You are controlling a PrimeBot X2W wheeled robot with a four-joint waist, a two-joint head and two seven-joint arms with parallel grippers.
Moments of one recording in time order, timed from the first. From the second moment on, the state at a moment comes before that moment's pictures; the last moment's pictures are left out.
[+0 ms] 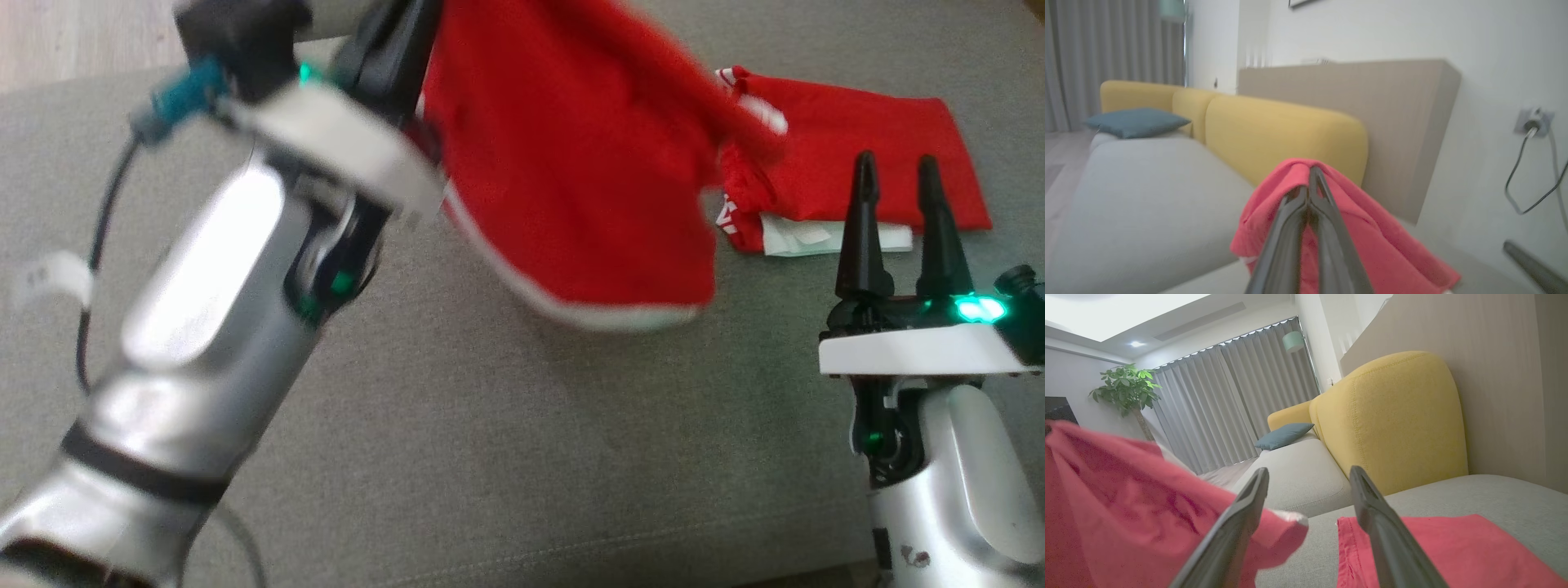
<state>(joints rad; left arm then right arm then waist) -0.84 0.25 -0.67 0.28 -0.70 0.02 -0.19 -0.27 -0.05 0.02 0.17 0.36 0.13 -0.25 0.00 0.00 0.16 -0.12</state>
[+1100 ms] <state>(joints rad) -0.36 0.40 -0.89 0.51 -0.42 -0.07 -0.25 -0.20 -0.05 0.02 0.25 0.29 0.13 -0.25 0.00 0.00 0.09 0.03</state>
